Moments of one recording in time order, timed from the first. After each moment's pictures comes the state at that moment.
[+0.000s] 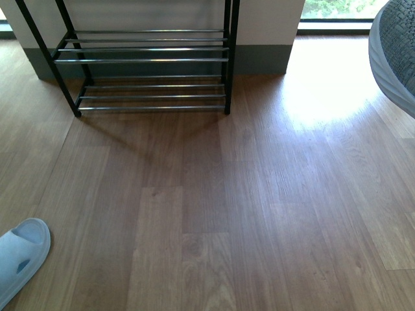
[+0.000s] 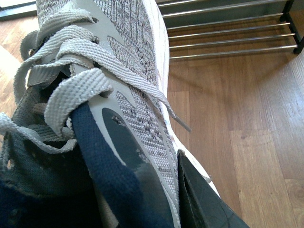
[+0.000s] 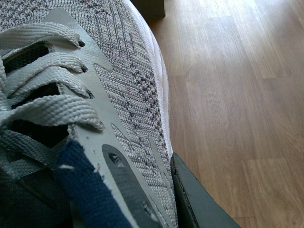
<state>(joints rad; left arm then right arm) -0.12 1.15 0.19 0.57 -0.24 0.09 -0.22 1.34 0.43 0.44 -0.24 -0.03</state>
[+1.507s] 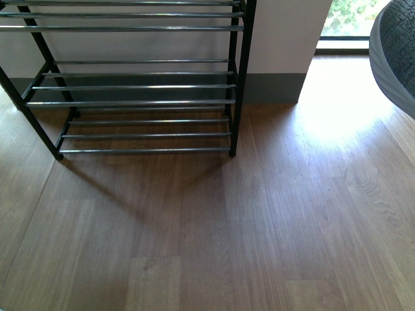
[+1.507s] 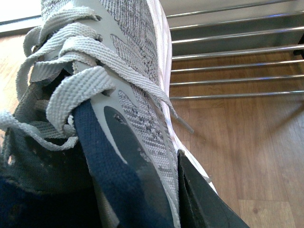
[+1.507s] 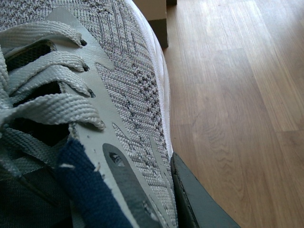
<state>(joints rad) -0.12 1.15 0.19 0.57 -0.24 0.09 -0.22 1.34 0.43 0.44 -0.24 -0.03</state>
